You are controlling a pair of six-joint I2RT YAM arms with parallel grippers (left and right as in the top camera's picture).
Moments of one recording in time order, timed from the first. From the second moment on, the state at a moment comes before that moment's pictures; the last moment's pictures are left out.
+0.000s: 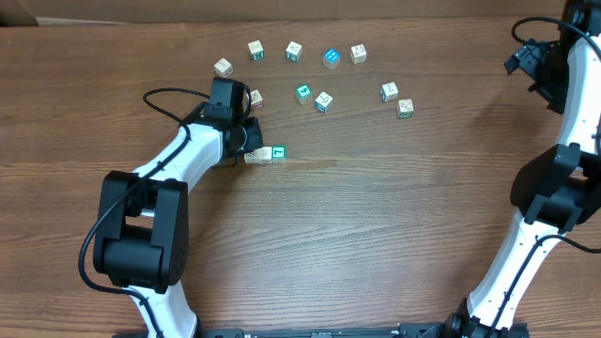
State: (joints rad) left arm -0.21 1.96 1.24 -0.42 0.07 -0.41; right arm -0.34 2.38 2.48 -1.44 0.08 0.51
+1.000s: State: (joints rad) left arm -0.21 1.96 1.24 -0.41 0.04 -0.41; right arm -0.34 2.38 2.48 -1.44 0.08 0.51
